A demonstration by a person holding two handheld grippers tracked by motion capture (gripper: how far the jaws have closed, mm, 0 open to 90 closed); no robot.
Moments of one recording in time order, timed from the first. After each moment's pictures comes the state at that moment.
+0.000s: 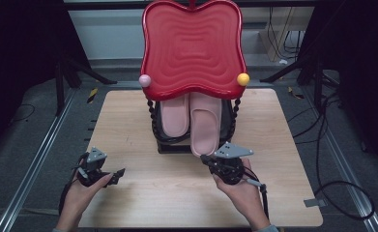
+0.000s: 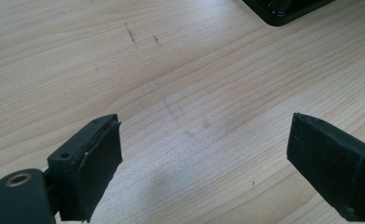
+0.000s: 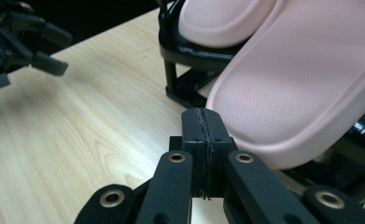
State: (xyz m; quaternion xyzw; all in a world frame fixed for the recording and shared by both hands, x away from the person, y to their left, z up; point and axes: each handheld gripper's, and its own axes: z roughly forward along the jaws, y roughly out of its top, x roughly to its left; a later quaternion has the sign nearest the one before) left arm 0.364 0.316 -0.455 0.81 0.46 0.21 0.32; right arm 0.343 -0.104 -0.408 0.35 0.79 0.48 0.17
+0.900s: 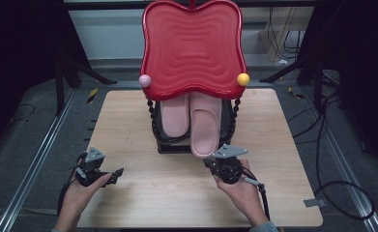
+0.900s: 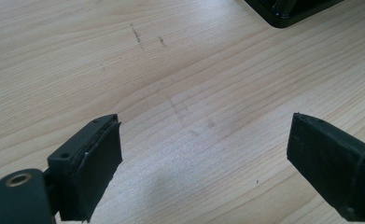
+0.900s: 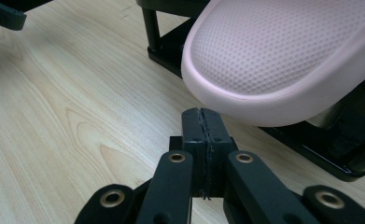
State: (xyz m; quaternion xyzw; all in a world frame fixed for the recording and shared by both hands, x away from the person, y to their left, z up) left arm 0.363 0.318 -0.454 0.80 0.46 0.21 0.32; right arm 0.359 -0.107 -0.436 0.37 0.81 0.43 0.16
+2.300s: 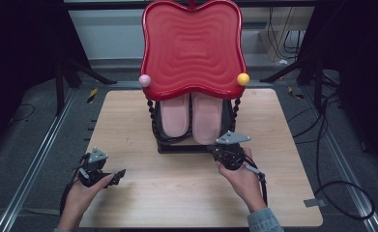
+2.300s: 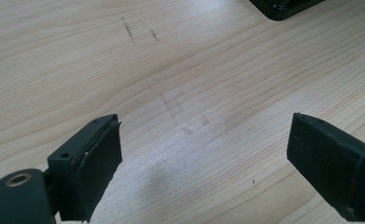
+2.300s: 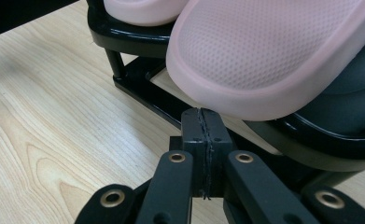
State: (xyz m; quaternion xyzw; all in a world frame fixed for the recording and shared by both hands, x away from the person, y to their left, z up) left arm 0.365 0.313 -0.459 0.81 0.45 0.20 0.31; right arm 0.388 -0.115 -0.422 0.38 0.79 0.44 0.20
